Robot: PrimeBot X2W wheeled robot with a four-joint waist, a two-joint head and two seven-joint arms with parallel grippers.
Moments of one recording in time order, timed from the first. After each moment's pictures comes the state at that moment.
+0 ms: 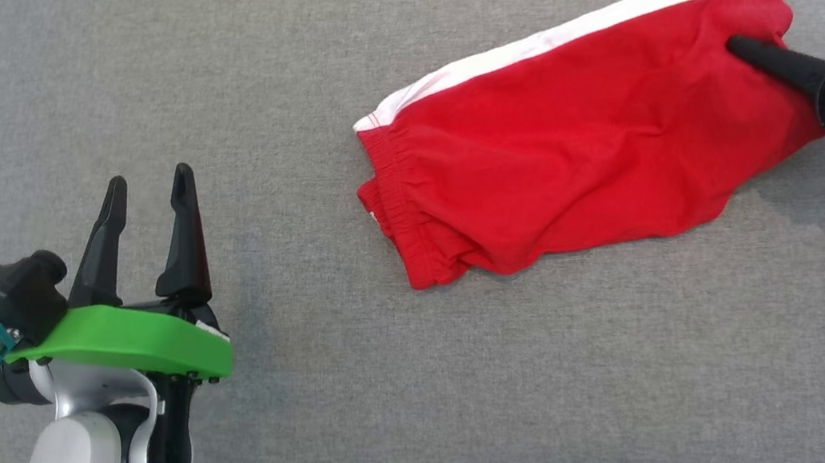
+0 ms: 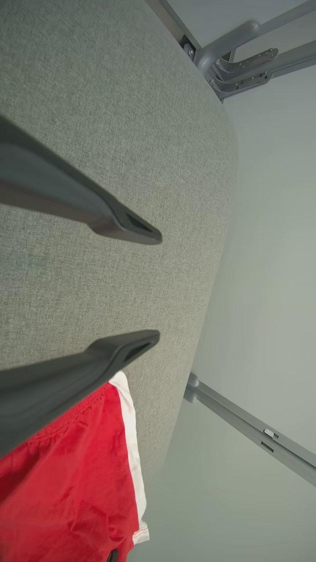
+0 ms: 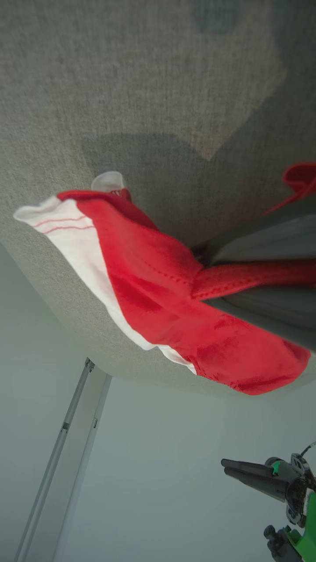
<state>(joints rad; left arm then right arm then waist) -0.27 0.18 -0.25 -0.10 -0.62 0.12 0.02 -0.57 -0.62 0.44 0.30 1.43 0.07 0.43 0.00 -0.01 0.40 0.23</state>
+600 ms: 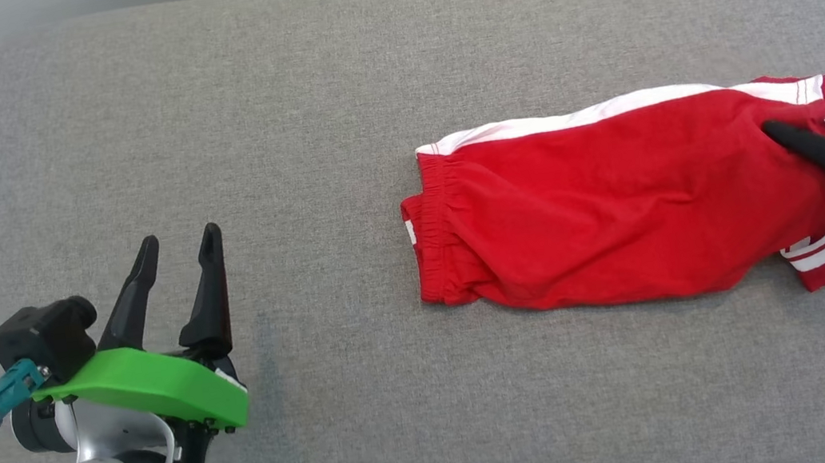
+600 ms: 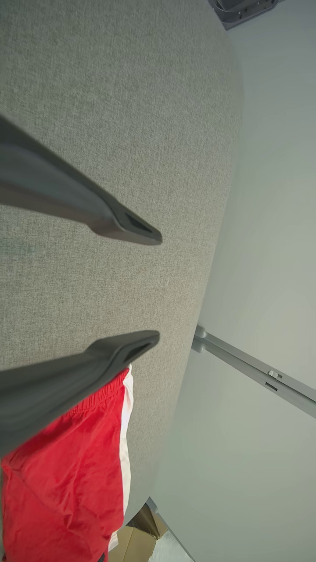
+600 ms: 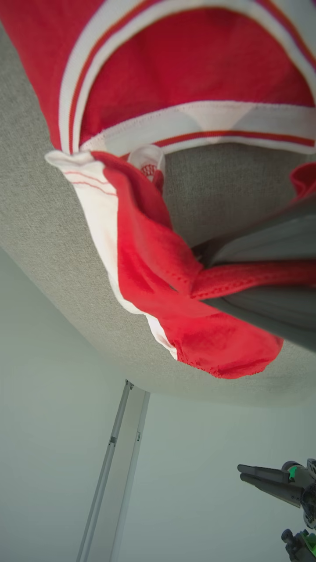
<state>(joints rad) -0.17 0.18 -0.26 -0.12 -0.65 0.12 0.06 -0.34 -0.65 0.39 0.25 1.51 0.06 0.37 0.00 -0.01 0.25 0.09</state>
